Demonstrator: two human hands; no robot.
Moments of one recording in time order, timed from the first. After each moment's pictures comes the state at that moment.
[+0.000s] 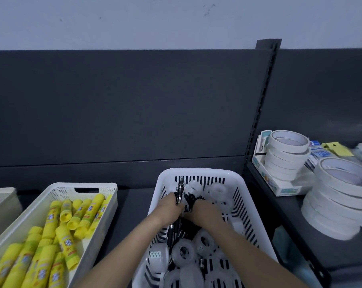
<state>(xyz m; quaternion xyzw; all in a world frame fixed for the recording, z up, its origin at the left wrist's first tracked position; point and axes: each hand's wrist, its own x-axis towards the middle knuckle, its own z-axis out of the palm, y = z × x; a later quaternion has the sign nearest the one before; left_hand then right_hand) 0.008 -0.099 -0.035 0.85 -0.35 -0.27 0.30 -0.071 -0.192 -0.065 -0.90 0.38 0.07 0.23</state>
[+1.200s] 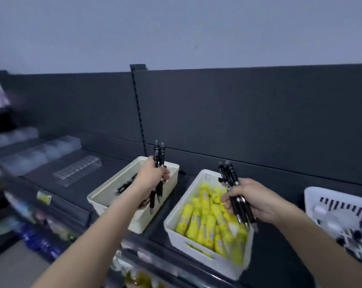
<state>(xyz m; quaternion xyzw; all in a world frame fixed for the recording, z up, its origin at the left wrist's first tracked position) 0.165 0.239 0.059 0.79 -0.08 -0.05 0.60 0.038 0.039 0.061 -0.69 0.16 0.07 0.70</state>
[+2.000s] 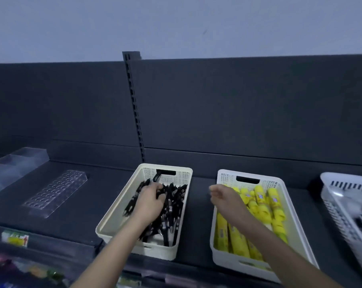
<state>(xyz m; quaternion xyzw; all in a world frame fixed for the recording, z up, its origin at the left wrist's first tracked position) 0.265 0.320 -0.007 0.90 -0.20 -0.10 0.37 0.144 0.156 0.002 -0.85 0.25 -0.12 0.44</state>
